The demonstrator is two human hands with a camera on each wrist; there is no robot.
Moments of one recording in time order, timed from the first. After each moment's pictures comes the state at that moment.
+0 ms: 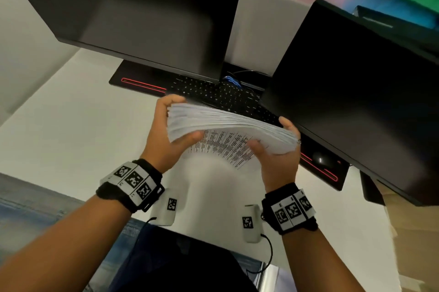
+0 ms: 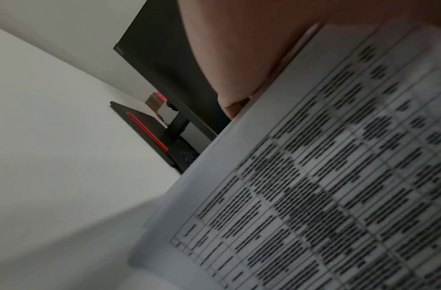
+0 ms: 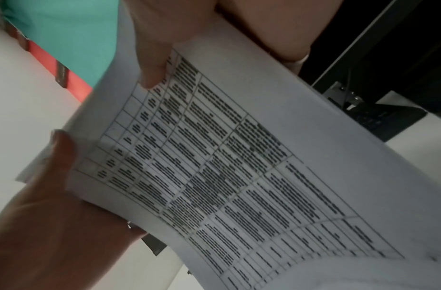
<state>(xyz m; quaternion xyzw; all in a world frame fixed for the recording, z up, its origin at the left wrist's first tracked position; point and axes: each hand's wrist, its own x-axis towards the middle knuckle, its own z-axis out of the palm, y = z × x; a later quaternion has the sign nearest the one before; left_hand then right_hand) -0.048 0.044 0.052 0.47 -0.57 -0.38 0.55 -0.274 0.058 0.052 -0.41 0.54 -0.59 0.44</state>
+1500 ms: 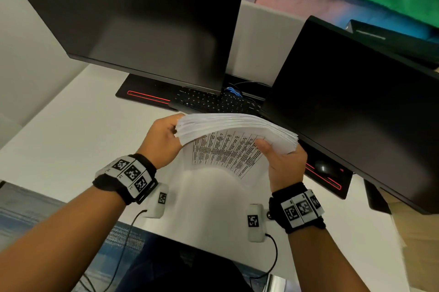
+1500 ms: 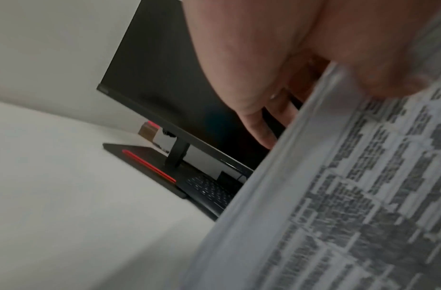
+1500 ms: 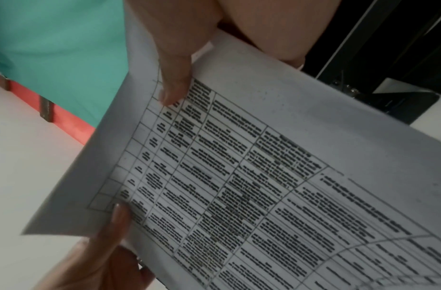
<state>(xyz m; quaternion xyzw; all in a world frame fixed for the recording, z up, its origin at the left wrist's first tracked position) -0.026 0.025 0.060 0.50 -0.64 -0.37 0.45 -0.282 0.045 0.055 -0.37 0.54 -0.59 0.47</state>
